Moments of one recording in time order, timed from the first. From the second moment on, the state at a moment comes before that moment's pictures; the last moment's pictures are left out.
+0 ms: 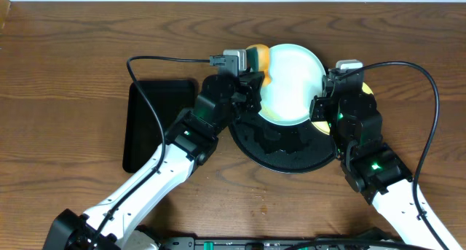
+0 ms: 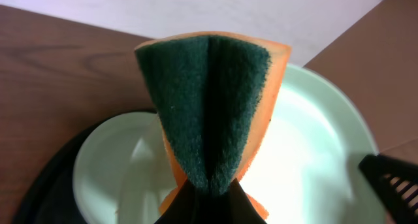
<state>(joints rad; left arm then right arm) -0.59 1.40 0.89 0.18 0.06 -0.59 0.41 1.08 0.77 -0.08 0.27 0.20</state>
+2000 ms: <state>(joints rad) -0.59 1.40 0.89 0.03 0.04 -0.59 0.41 1.08 0.77 -0.05 0.28 0.17</state>
